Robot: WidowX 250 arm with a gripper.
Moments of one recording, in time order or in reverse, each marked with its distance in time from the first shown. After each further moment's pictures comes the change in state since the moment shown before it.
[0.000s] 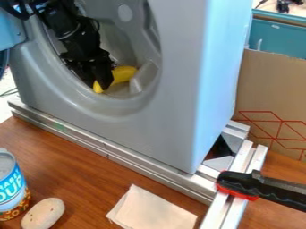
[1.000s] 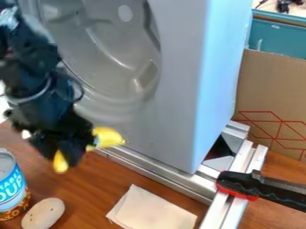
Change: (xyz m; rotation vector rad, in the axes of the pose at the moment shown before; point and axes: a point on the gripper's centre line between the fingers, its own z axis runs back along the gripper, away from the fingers) arm -0.164 -0.085 0.052 0.210 0.064 0.121
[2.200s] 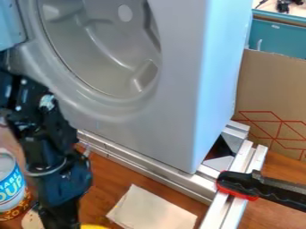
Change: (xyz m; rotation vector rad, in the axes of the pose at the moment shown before) arm -0.068 -0.014 -0.067 -0.189 0.352 -0.549
